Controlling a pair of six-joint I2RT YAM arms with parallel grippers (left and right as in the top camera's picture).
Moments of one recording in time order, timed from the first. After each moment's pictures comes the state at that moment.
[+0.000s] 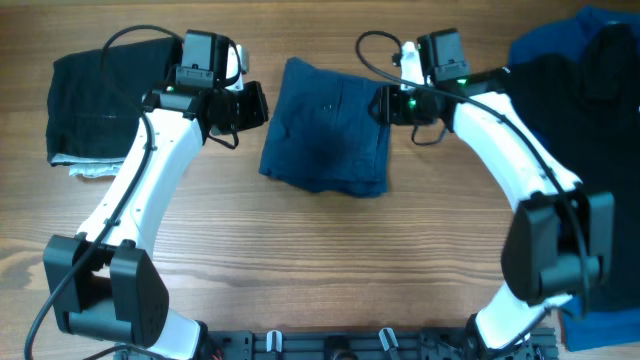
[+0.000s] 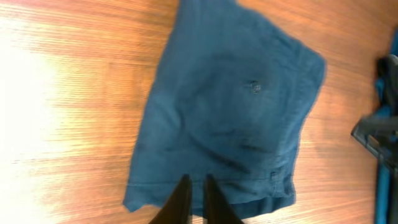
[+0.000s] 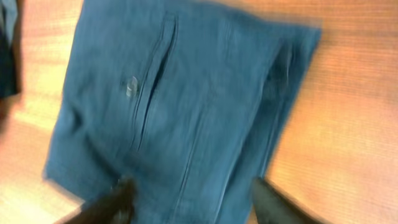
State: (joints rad) left arm -0.19 1.69 1.39 -0.76 0.27 -0.41; right arm 0.23 1.88 1.41 -0.58 -0.30 0.18
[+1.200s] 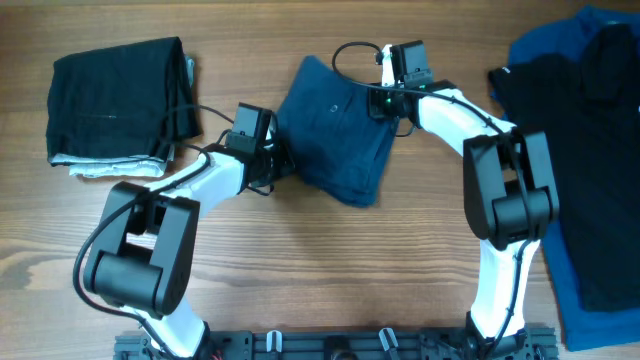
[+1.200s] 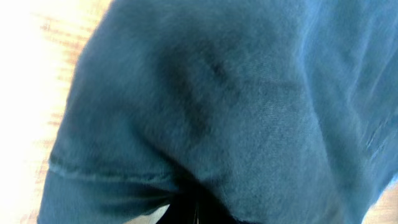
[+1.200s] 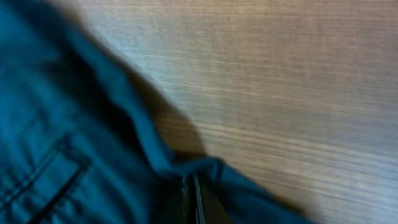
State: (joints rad) left arm -0.31 1.85 0.93 -0.16 0.28 -0.70; right arm 0.25 2.20 1.47 -0.32 -0.14 0.18
